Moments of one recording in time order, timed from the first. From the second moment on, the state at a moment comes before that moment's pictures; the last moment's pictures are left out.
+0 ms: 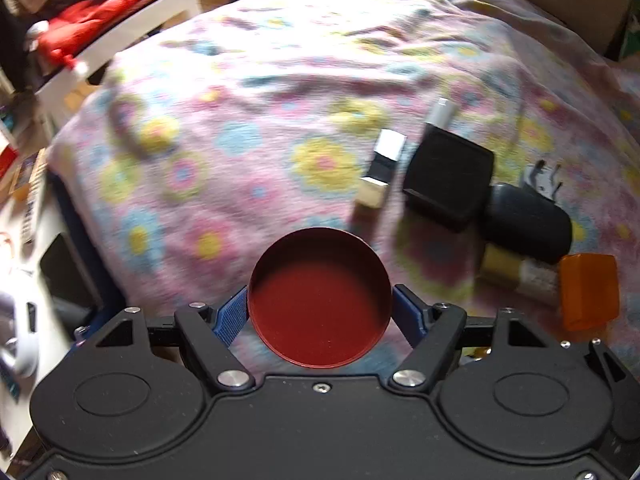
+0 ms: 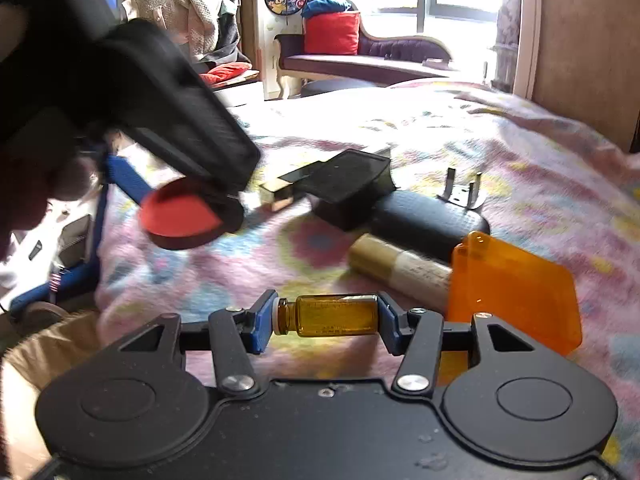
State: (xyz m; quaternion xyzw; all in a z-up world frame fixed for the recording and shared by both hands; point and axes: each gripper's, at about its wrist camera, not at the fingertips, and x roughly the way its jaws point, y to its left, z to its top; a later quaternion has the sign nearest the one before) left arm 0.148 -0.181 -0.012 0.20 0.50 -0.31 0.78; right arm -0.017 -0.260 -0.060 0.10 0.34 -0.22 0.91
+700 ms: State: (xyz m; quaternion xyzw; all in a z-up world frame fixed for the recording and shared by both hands) left arm 0.139 0.019 0.004 0.15 0.52 -0.18 0.82; right arm 0.020 -0.122 -0.027 0.13 0.41 -0.05 0.90
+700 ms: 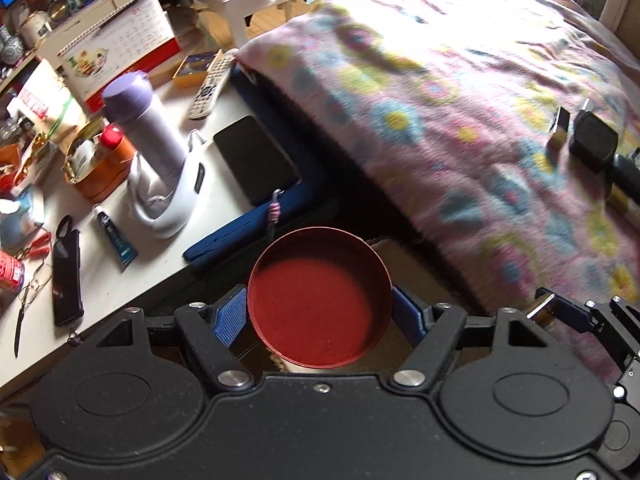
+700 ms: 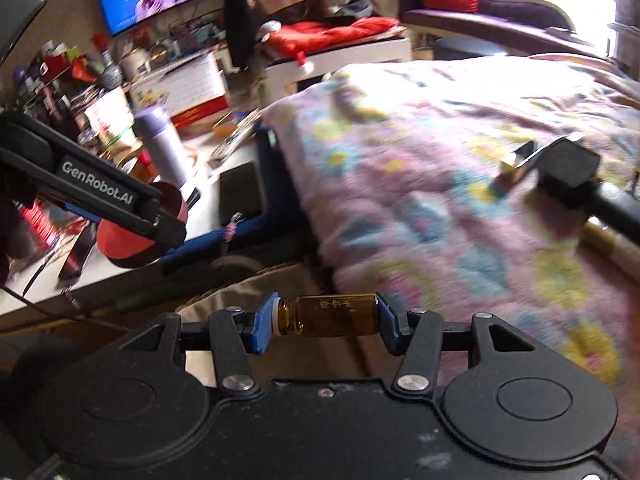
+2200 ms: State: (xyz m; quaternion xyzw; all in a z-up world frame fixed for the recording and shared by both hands) left arm 0.147 0.040 -0.040 0.16 0.60 -0.16 0.77; right arm 0.033 -0.099 -0.058 0.12 0.47 -0.04 0.87
